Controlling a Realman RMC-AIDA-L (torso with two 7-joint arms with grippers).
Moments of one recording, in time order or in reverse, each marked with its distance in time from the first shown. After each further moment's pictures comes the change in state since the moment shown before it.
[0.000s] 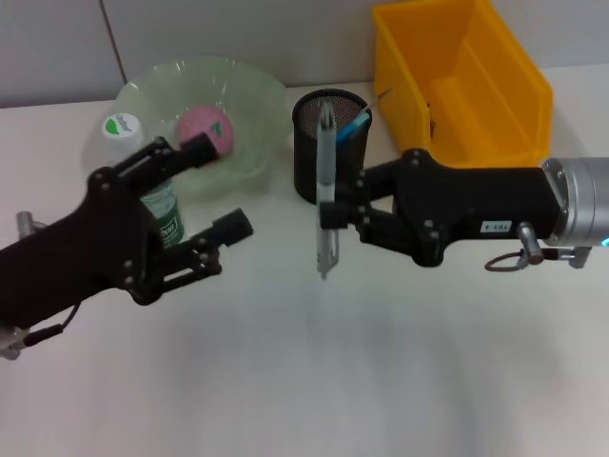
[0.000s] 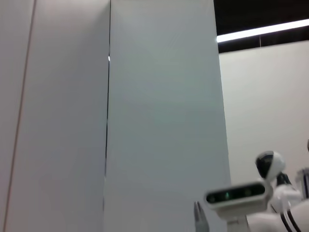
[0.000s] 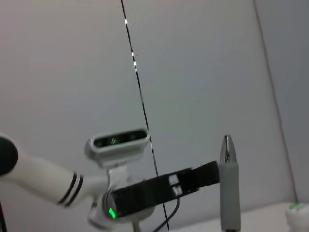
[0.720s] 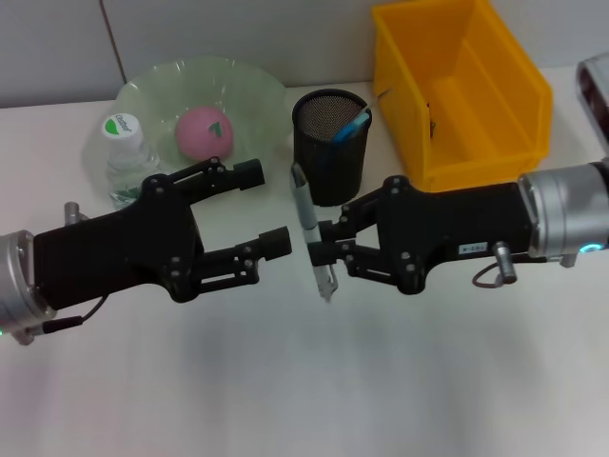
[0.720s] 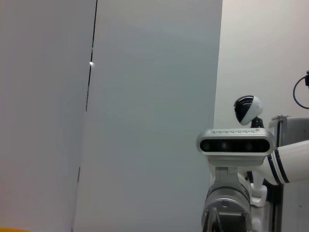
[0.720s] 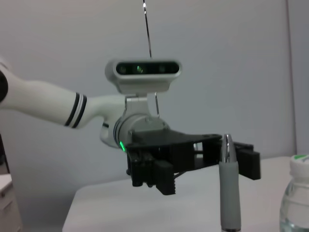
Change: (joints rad) left arm 0.018 0.002 0.199 0.228 0.002 -0.173 -0.260; right arm 0.005 0.010 -0.073 -0.079 -0.102 0.073 -0.023
